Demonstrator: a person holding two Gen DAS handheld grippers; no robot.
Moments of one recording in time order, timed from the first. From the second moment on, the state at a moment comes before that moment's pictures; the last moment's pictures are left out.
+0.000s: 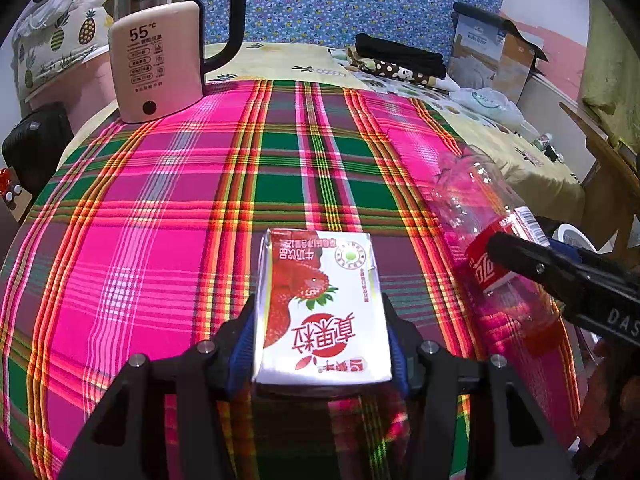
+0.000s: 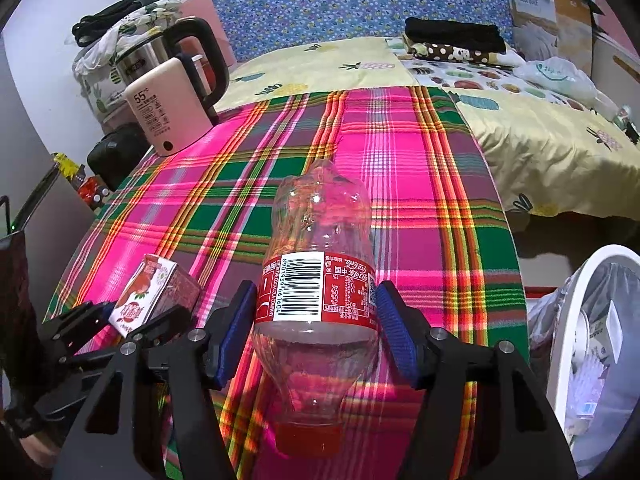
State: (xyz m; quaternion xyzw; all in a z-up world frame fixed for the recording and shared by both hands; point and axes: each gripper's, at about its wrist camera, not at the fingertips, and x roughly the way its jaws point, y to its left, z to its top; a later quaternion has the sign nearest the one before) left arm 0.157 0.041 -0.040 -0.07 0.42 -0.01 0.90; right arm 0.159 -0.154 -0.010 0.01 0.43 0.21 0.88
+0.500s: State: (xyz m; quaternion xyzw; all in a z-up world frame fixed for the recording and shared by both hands) left arm 0.146 0.010 -0.019 -0.05 0.41 -0.04 0.91; right arm 0.130 -0.186 0.003 0.03 0.41 0.19 0.89
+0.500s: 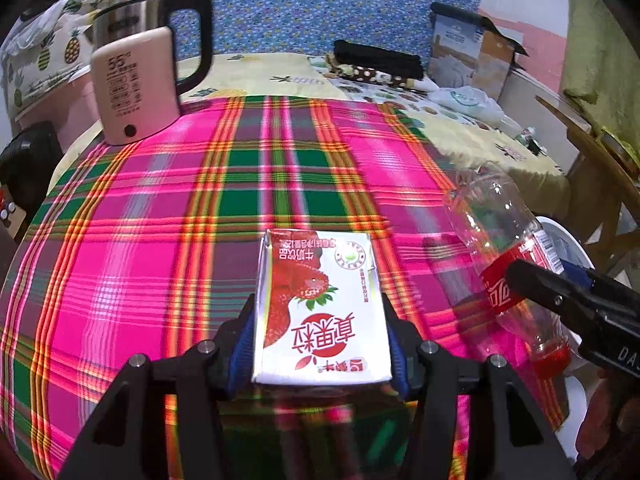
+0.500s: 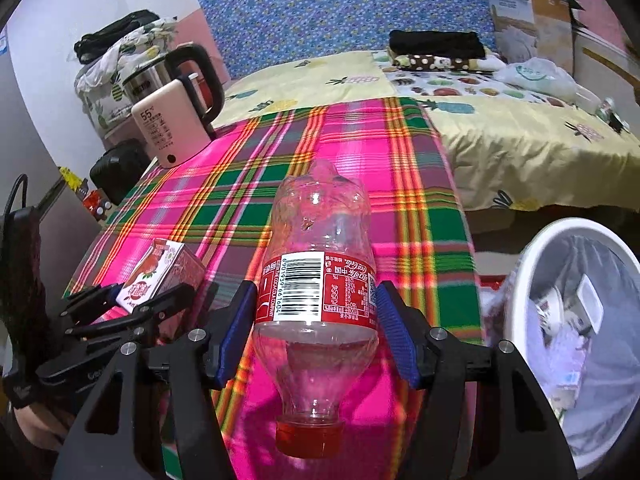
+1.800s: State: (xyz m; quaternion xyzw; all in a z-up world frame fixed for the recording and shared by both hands) left arm 0.180 -0.227 -0.005 0.04 0.41 -0.27 0.87; right arm 0.088 -0.355 -0.005 0.11 0.39 -0.01 0.91
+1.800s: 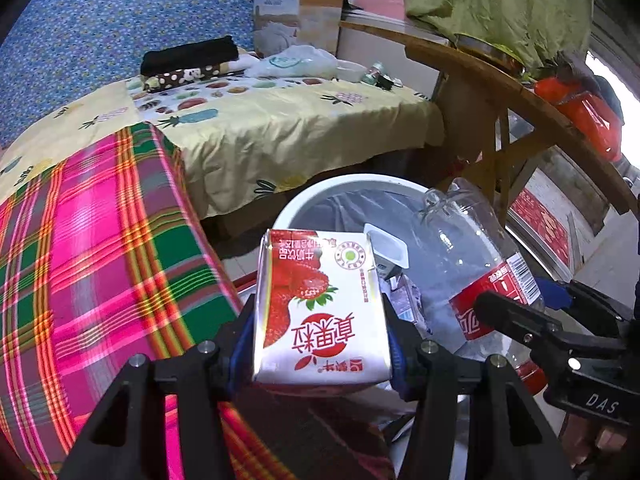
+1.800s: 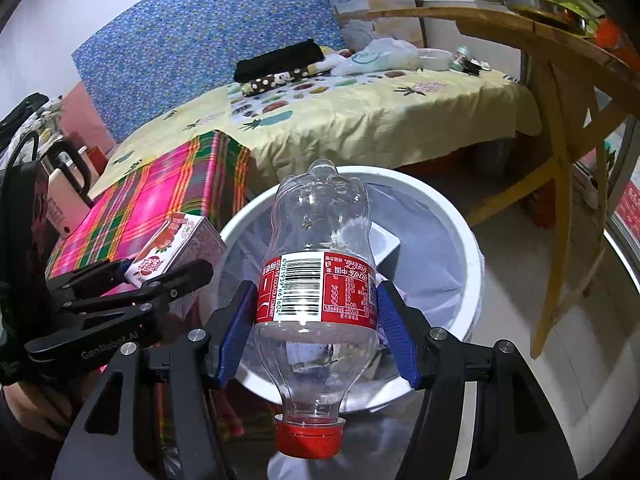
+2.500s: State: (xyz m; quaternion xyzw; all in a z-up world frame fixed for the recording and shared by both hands) left arm 0.200 -0.249 -0.016 0.03 0.42 -0.29 0.86; right arm 0.089 -0.379 -0.018 0.12 0.42 -0.03 0.90
